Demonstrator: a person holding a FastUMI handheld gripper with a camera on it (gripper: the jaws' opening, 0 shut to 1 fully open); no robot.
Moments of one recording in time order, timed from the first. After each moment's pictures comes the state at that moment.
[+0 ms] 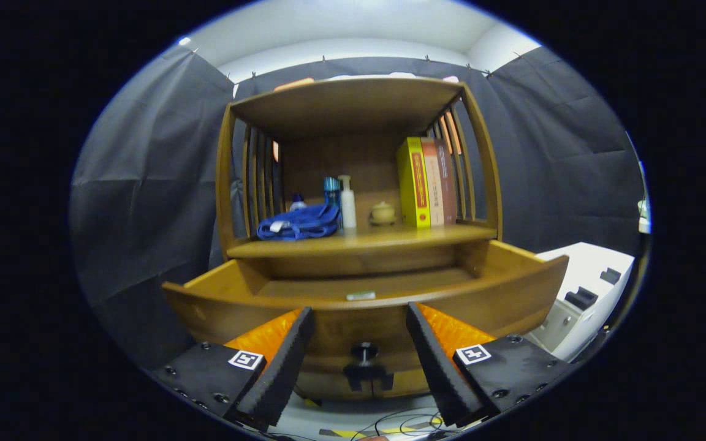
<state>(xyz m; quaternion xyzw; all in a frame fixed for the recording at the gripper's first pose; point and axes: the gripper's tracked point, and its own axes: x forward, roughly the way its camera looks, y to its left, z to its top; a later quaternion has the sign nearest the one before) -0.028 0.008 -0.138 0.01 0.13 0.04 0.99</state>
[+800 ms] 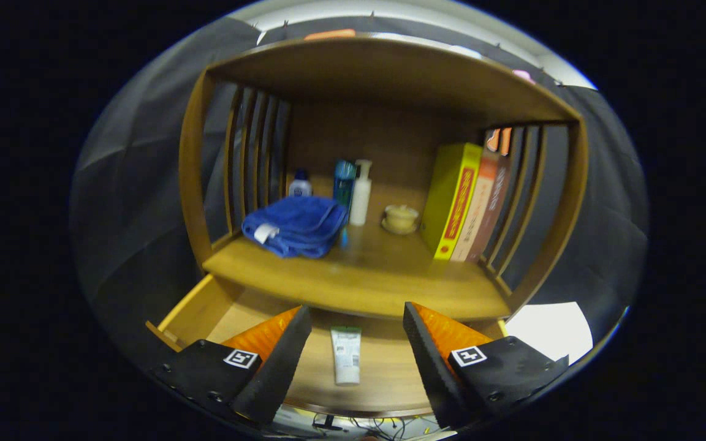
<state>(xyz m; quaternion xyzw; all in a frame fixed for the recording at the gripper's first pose) 0.100 0.031 -0.120 -0.11 0.34 0.07 0.93</state>
